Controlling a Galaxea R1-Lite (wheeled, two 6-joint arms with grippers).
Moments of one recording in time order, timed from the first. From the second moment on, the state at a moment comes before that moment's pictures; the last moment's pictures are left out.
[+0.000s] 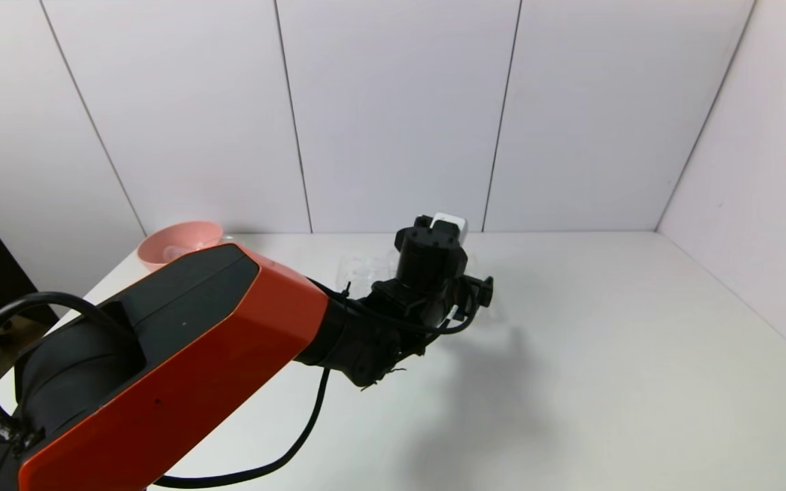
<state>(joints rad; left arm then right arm) -0.80 2.33 -1.48 -0.66 0.26 -0.08 0.00 0.00 0.00 0.01 0.00 0.00</state>
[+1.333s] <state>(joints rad) -0.80 2.32 -1.47 -0.66 0.26 -0.08 0.00 0.00 0.00 0.01 0.00 0.00</state>
